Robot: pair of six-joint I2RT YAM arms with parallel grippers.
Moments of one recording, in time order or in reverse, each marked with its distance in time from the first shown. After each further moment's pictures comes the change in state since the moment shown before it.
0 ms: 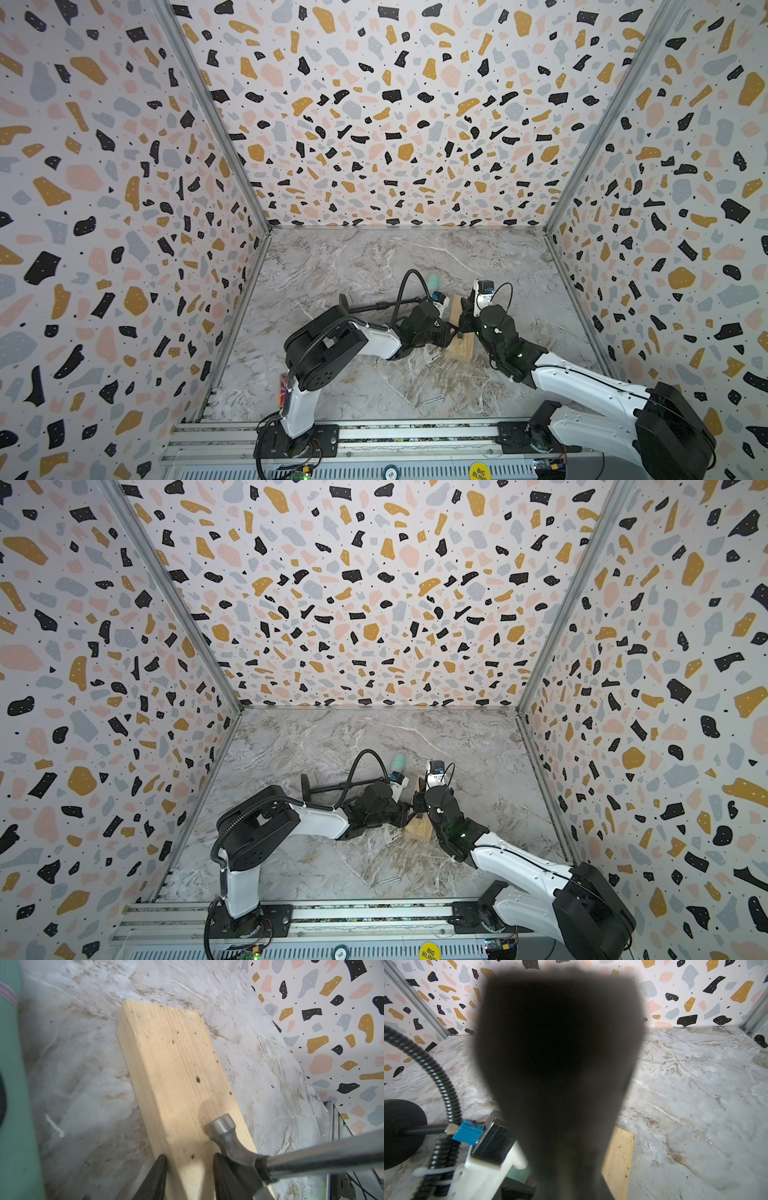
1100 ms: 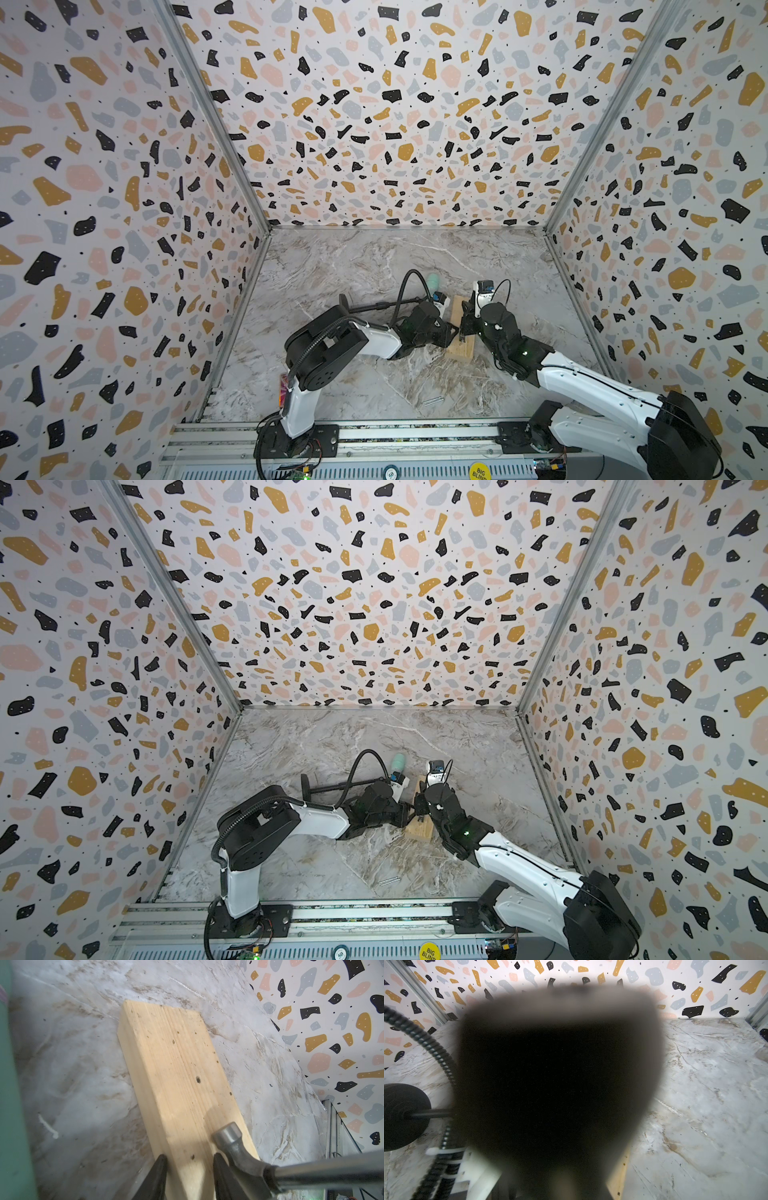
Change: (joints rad) left arm 0.000 0.003 0.005 -0.002 0.001 0.000; right arm -0.002 -0.032 0.063 -0.185 -0.040 0.016
